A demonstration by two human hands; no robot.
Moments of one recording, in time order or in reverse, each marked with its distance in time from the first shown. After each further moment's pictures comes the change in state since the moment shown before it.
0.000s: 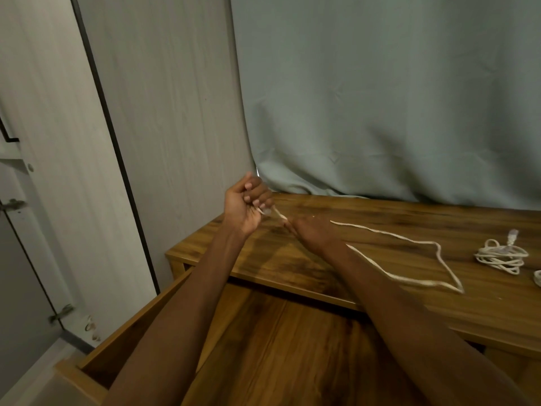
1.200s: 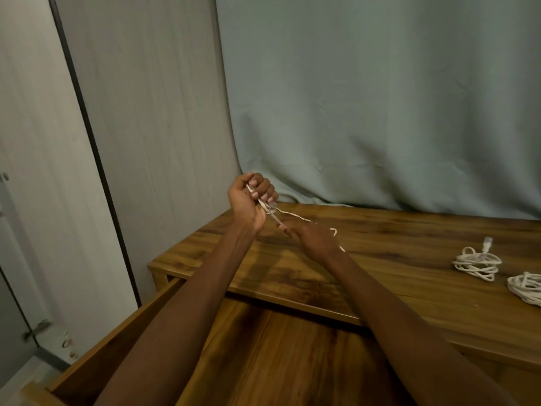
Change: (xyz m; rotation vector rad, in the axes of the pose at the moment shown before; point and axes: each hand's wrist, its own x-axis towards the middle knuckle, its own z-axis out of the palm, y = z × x) left_hand 0.032 -0.028 0.041 0.010 0.050 0.147; right_hand -0.016 0.030 -0.007 0.260 0.156 -0.004
